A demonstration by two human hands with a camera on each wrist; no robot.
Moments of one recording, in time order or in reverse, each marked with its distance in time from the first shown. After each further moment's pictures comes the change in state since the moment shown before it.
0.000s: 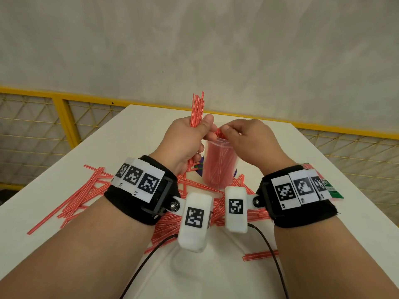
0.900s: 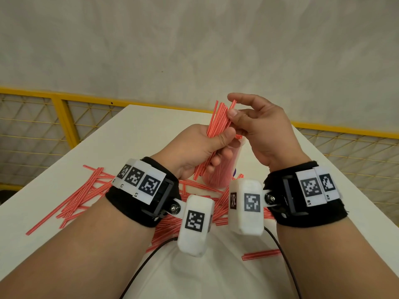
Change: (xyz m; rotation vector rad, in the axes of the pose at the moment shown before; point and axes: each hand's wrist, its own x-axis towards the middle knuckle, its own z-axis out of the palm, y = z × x) left_hand -0.013 0.002 0.006 0.023 -0.400 -0.032; right_hand -0.002 -0.010 -0.017 1.011 0.054 0.040
